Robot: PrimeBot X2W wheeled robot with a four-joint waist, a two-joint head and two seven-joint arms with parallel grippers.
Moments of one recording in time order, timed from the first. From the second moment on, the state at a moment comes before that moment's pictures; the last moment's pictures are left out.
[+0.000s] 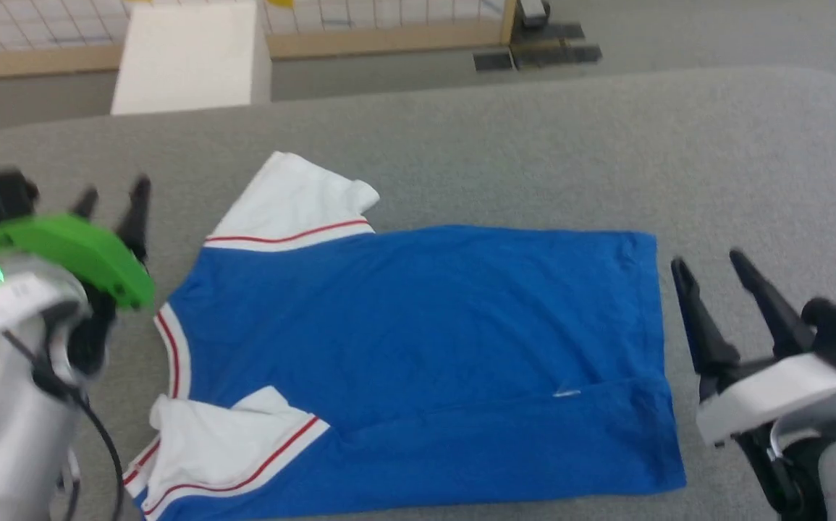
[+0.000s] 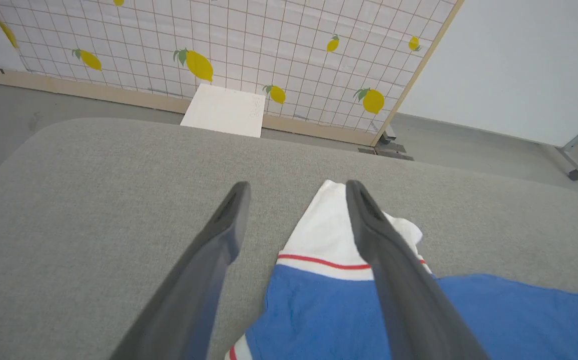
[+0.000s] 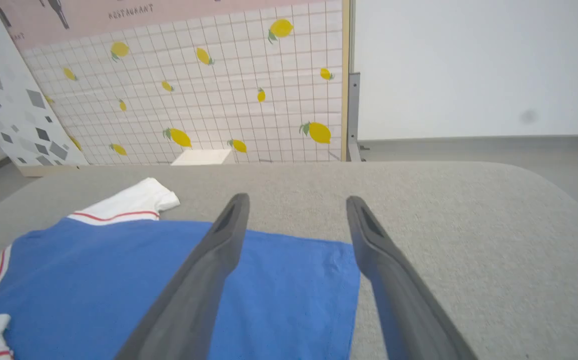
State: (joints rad) left arm -0.49 0.56 -0.34 0.24 -0.89 0.16 0.13; right arm -0.05 -0.16 0.01 -0.13 0.28 0.13 0.10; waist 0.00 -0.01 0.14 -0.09
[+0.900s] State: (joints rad) left arm -1.11 0.72 -0.56 0.57 -0.84 0.02 0.91; right arm -0.21 -0.11 0.14 -0.16 0.29 0.13 0.04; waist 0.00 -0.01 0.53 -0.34
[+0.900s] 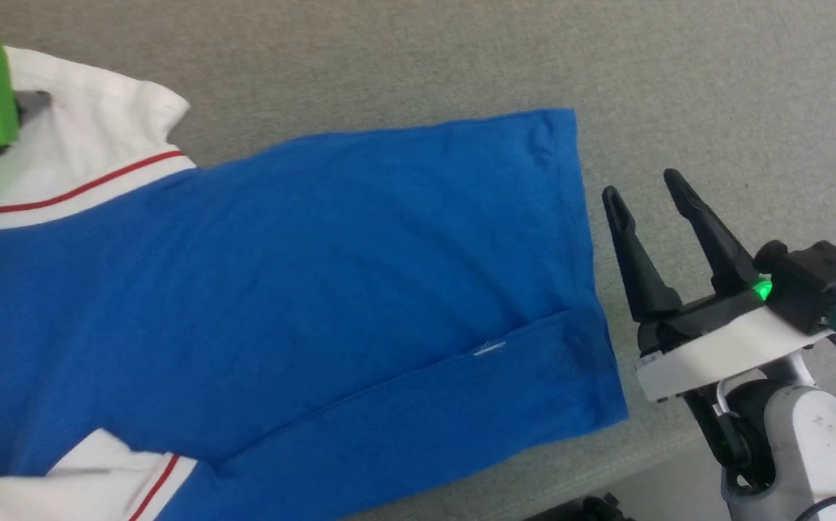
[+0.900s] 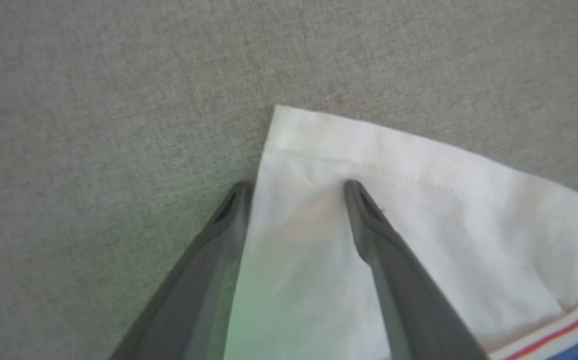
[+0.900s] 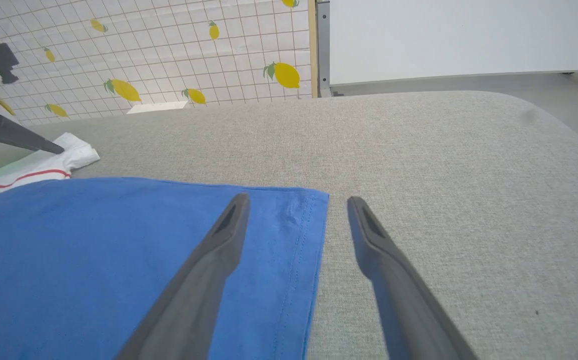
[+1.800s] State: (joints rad) left arm -1.07 0.67 -0.54 0.60 -0.88 0.02 0.79; right arm -0.31 -0.22 0.14 -0.06 0.45 0.13 0.19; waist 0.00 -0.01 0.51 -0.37
